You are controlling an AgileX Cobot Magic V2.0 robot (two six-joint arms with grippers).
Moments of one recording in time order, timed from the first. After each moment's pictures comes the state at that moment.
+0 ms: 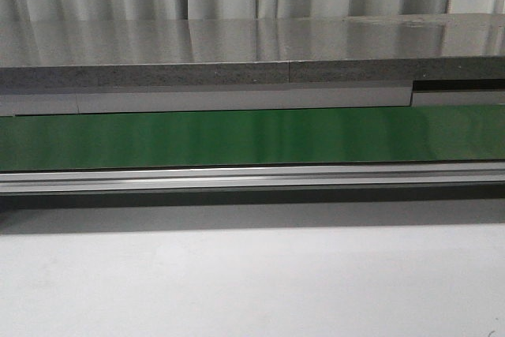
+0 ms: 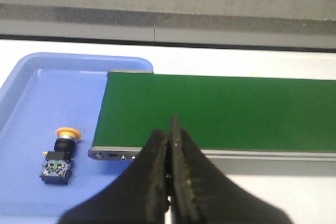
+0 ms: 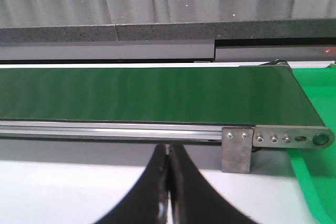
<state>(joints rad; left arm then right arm) -0.02 0.50 -0.63 0.00 0.64 -0.10 0.09 -0.01 0.03 0.07 0.16 -0.01</state>
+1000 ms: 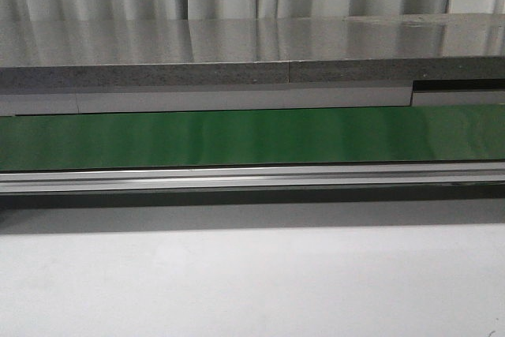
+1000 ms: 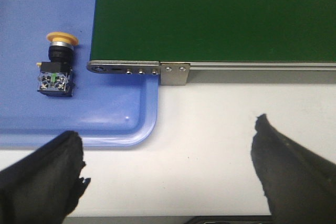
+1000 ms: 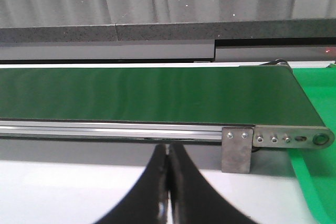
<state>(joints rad) -0.02 0.83 -0.77 0.03 0.90 -0.09 0.09 -0.01 0.03 0.07 0.16 -0.01</state>
